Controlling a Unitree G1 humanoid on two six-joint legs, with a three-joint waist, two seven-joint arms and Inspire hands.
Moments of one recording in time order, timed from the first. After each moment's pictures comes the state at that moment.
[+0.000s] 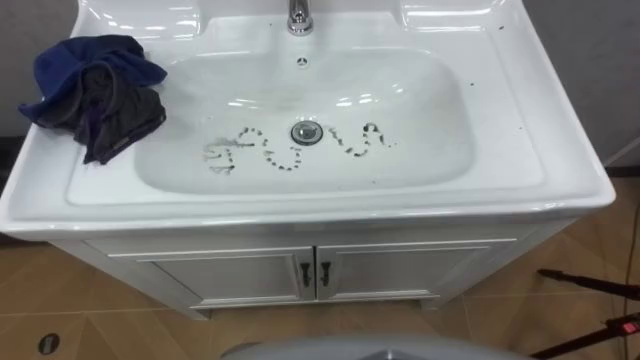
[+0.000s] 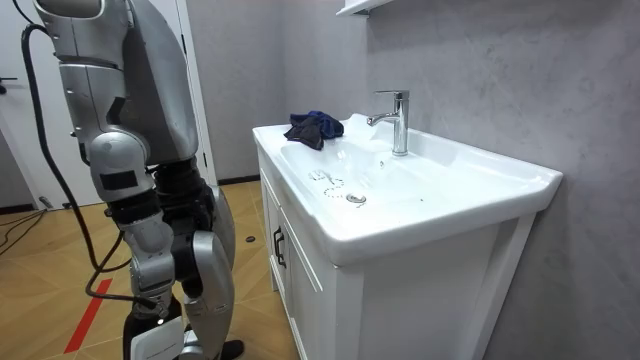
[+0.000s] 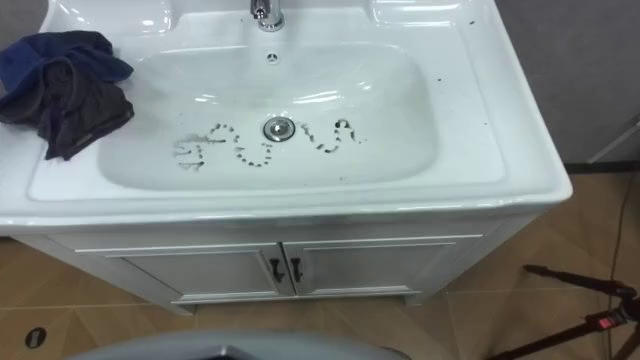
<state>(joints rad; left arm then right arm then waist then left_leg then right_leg) 0.20 0.15 0.04 1.21 0.28 0.21 -0.03 0.15 -0.15 0.17 1.36 -0.35 0.24 0.24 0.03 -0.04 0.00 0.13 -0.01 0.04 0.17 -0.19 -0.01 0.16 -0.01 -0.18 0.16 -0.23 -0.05</state>
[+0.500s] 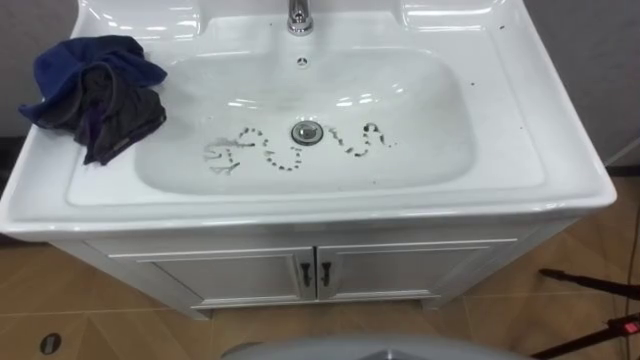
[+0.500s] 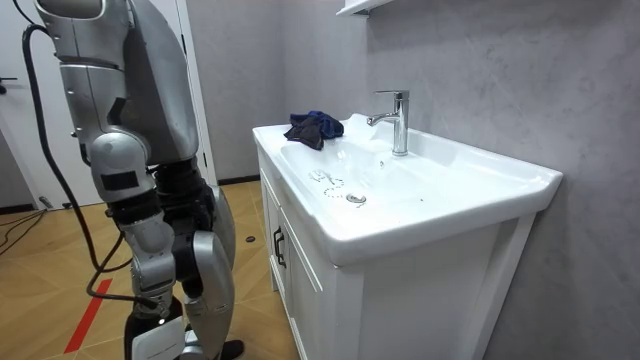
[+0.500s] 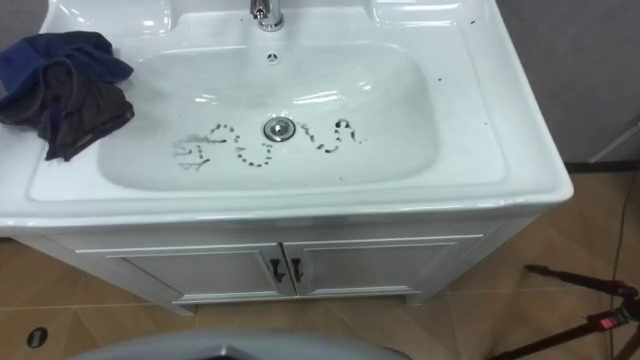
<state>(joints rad) 0.20 0.15 0.03 1.20 0.28 0.21 0.00 0.16 -0.15 0.18 1.36 -0.35 0.24 0.24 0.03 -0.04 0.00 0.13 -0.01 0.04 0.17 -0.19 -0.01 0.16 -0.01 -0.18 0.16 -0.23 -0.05</state>
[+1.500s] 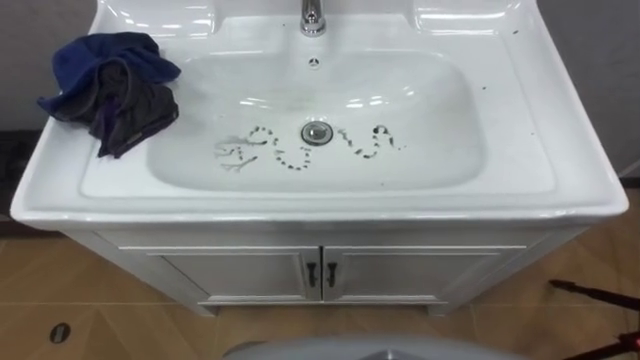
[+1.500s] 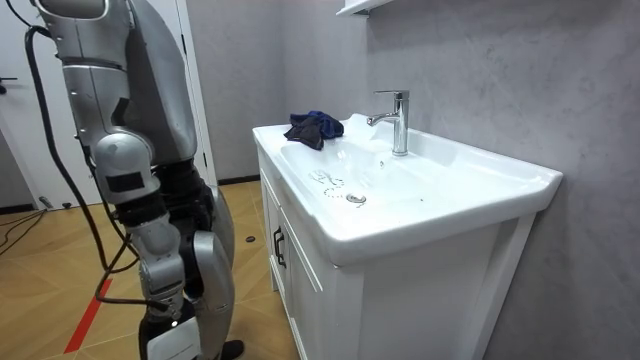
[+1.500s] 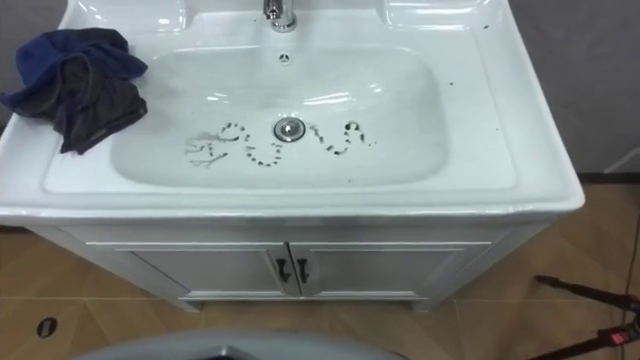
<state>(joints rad) 0.20 0.15 0.32 1.19 0.11 0.13 0.19 0.14 -0.21 0.11 1.35 -0.34 0.20 0.22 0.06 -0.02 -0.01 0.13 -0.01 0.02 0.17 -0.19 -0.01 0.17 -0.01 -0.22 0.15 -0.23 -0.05</state>
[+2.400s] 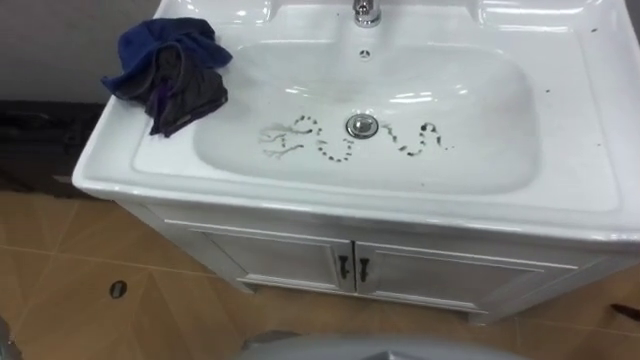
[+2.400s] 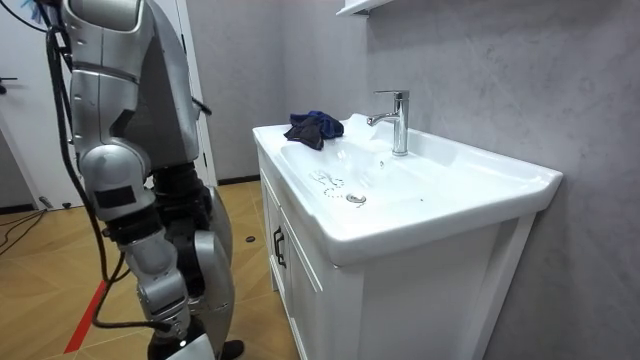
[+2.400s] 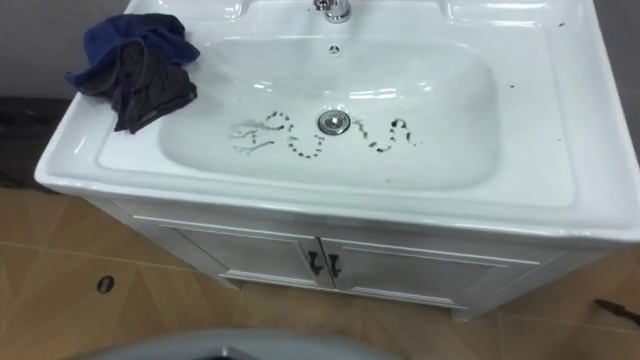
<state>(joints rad) 0.14 0.39 0.75 0.44 -0.03 -0.11 0.88 0.34 -0.27 -0.06 1.16 -0.38 0.07 0.12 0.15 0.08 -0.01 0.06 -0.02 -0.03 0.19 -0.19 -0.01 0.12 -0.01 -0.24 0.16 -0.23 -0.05</state>
